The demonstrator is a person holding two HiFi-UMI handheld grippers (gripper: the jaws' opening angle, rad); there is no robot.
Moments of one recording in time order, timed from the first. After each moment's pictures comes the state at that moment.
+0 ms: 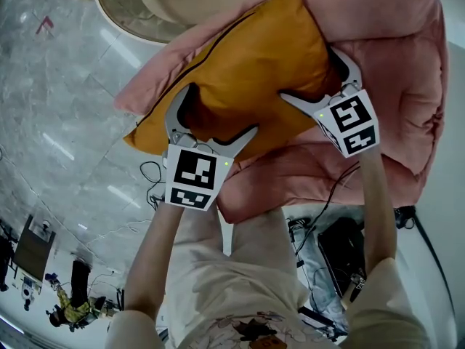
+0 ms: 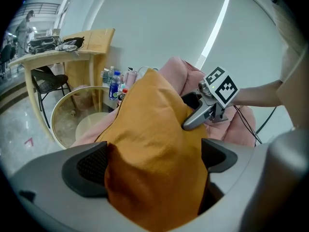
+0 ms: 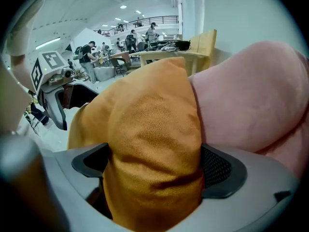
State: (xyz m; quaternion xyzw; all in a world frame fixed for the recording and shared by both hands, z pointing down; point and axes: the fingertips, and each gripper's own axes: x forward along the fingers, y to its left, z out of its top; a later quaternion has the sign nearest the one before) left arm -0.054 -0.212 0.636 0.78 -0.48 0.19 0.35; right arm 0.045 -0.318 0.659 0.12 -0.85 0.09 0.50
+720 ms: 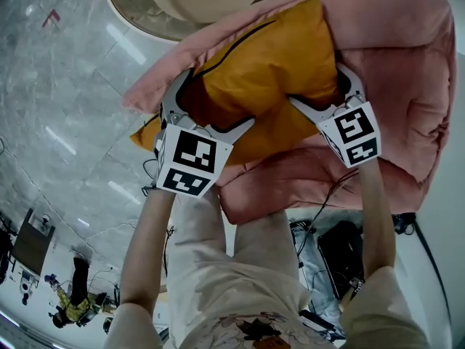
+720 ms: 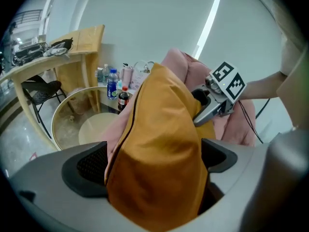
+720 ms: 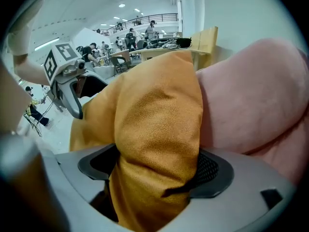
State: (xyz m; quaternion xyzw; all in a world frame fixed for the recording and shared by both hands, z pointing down) left arm -0.085 -0.216 0.660 0.78 -0.45 0.26 0.34; right arm 0.037 -0.300 0.672 0.12 -0.85 0.11 0.50
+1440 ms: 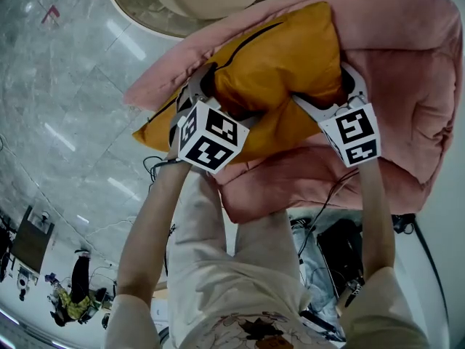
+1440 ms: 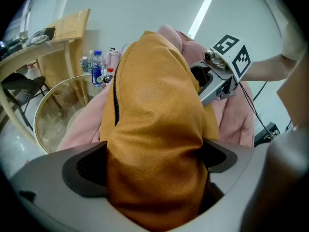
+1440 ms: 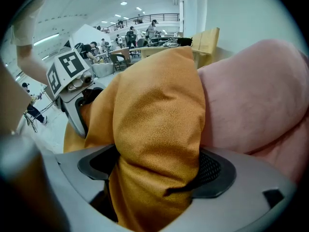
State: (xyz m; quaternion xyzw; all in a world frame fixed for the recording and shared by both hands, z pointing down) left arm -0.052 -0.211 0.720 0.80 -0.38 0.30 0.36; right arm 0.036 -0.301 0.681 0.13 -0.84 0.09 0.51
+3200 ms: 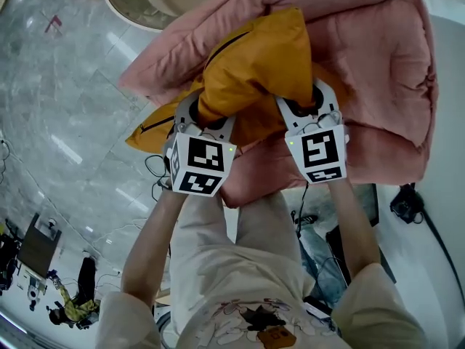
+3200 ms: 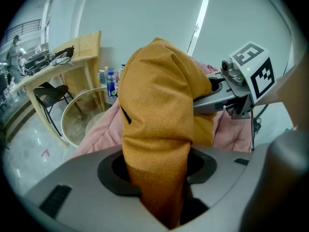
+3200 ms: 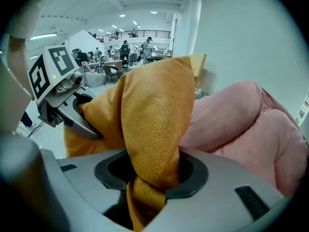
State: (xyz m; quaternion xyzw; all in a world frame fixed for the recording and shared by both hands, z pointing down) left arm -0.033 -0.149 0.633 0.76 -0.48 0.29 0.33; right arm 0.044 -0.226 0.598 0.22 -0.87 0.05 0.44
